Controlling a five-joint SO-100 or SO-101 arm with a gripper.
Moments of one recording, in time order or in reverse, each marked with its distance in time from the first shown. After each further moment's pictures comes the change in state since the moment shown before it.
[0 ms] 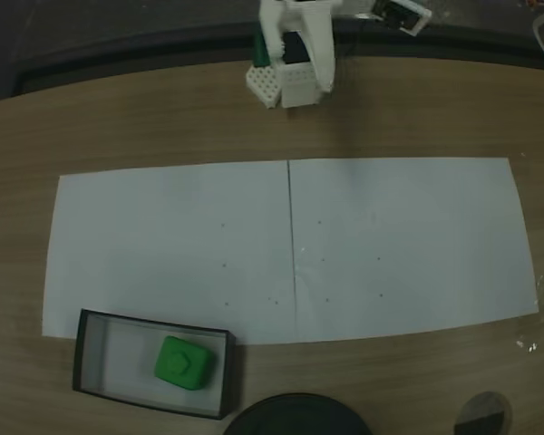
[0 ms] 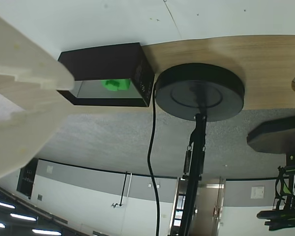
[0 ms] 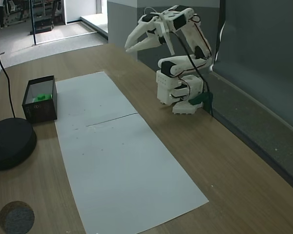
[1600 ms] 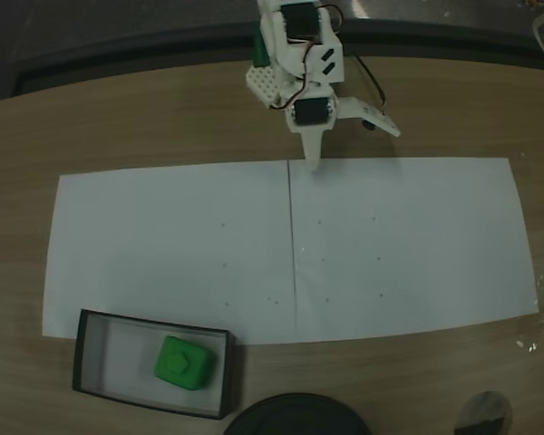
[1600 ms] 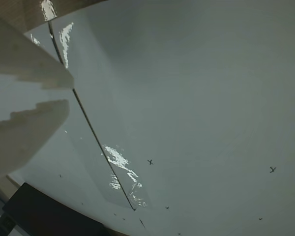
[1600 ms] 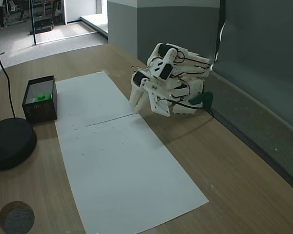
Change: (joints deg) arm 0.5 12.7 43.6 0.4 0.4
